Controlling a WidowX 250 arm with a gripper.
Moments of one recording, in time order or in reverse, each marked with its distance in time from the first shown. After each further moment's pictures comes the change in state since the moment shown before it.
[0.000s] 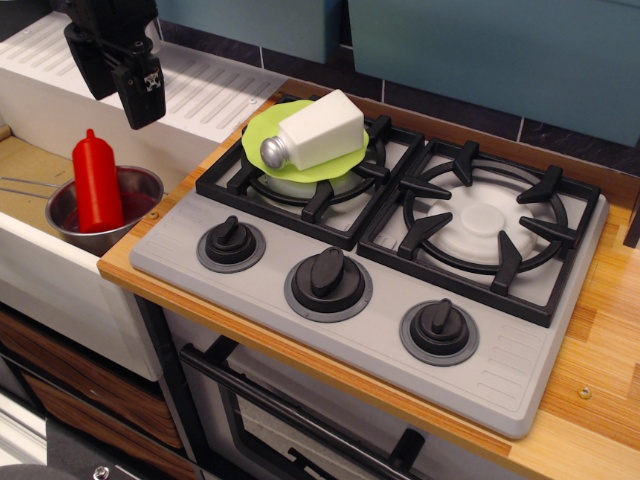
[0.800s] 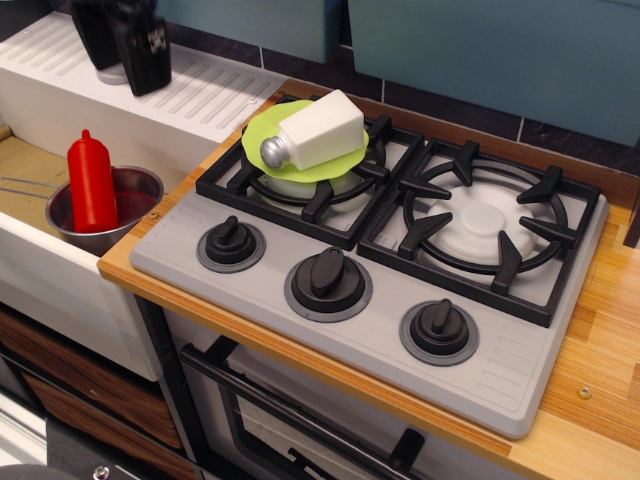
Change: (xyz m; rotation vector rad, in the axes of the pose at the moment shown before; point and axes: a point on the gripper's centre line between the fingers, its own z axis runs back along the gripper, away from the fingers) arm 0.006 -0.020 0.035 -0.071 0.060 -0.010
